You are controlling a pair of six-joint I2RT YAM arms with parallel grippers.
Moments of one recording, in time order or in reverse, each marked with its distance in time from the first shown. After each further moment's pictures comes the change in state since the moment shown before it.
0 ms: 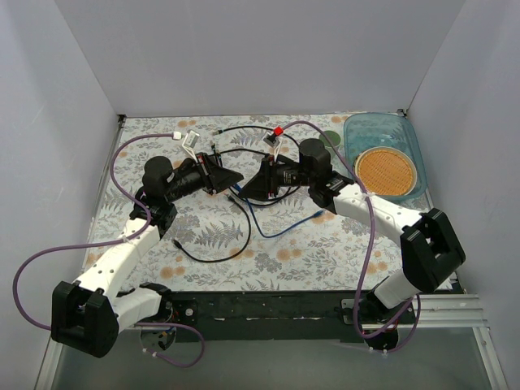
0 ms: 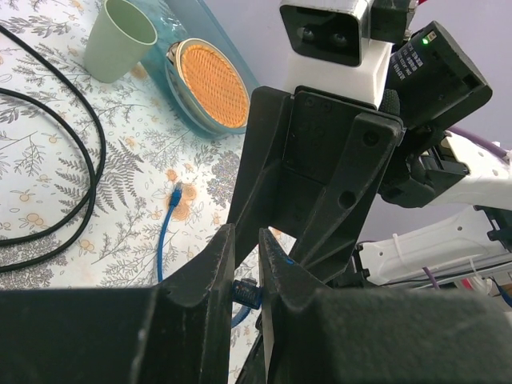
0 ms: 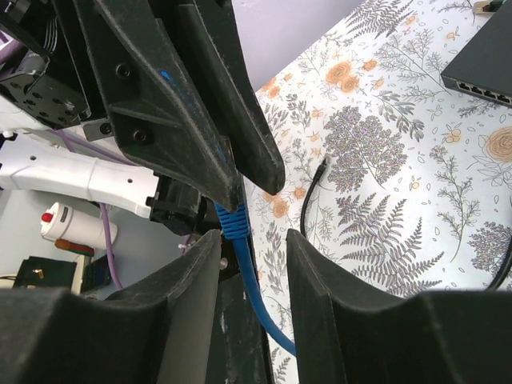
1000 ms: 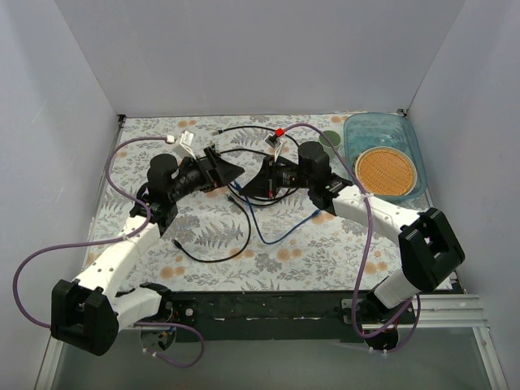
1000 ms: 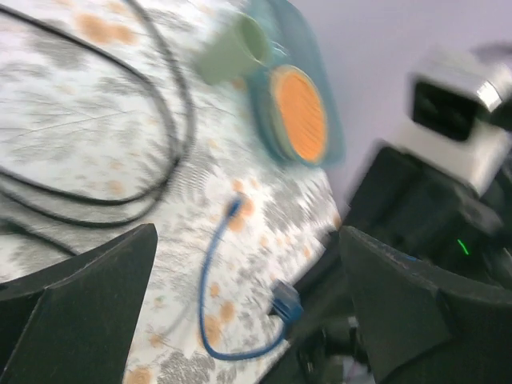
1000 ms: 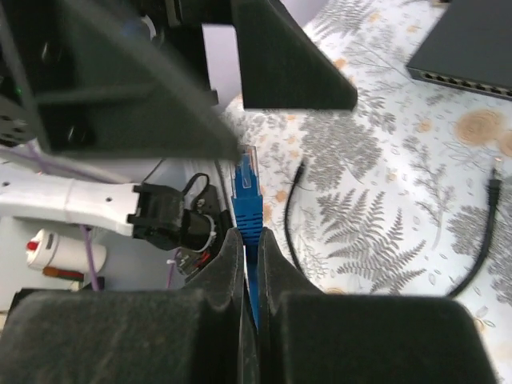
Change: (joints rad) left arm -0.008 0.003 0.018 -0.149 -0.214 -0.024; right arm 0.000 0.008 -0.033 0.043 0.064 0.048
